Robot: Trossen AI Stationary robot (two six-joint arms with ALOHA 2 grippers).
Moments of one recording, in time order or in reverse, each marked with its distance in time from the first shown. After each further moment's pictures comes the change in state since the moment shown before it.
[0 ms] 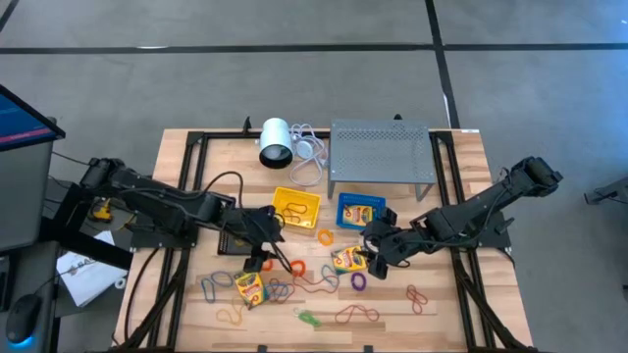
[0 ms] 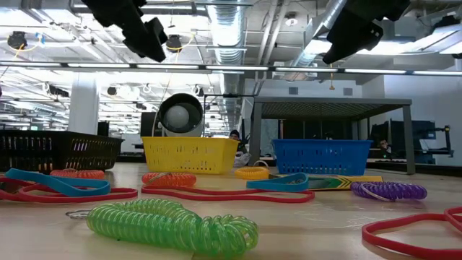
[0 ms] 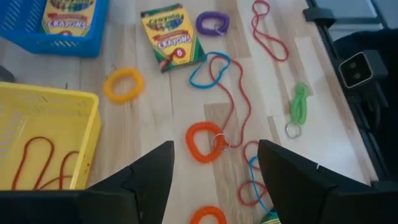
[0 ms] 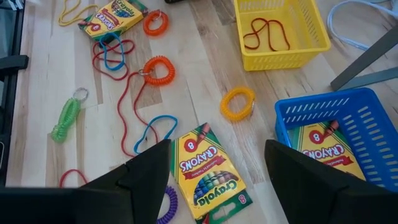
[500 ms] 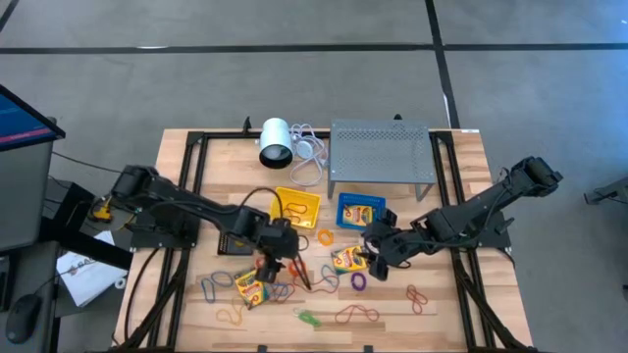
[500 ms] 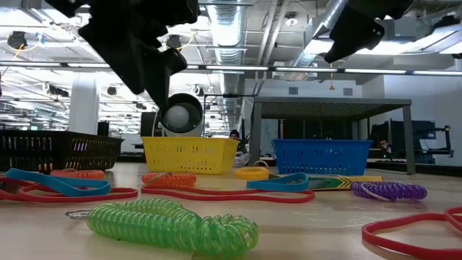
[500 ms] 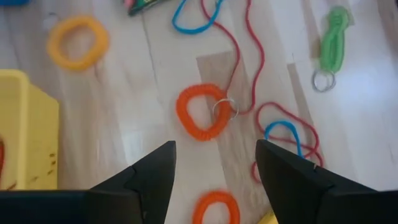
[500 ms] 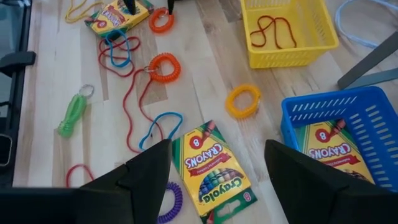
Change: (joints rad) left arm -0.025 0.312 0.174 -0.154 0.033 0.114; right arm 0.010 0.000 0.000 -0.001 -0.014 0.001
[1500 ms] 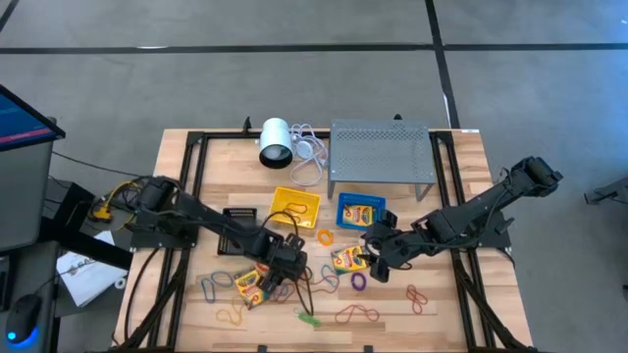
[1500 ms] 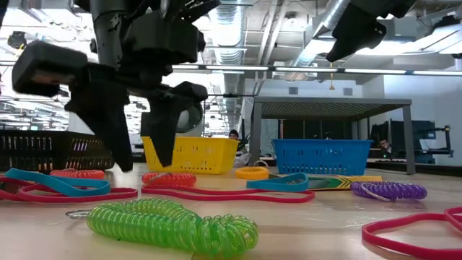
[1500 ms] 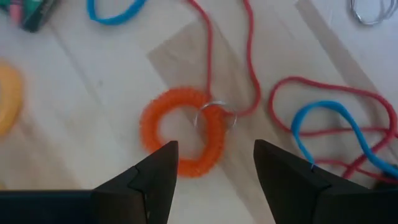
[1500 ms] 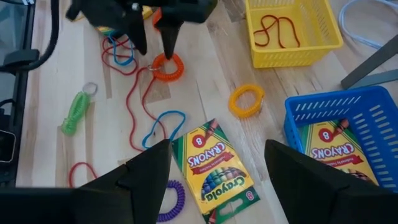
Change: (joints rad) left arm -0.063 0.223 0.000 0.130 -0.066 0.310; right arm 0.010 0.000 0.000 0.003 0.000 0.000
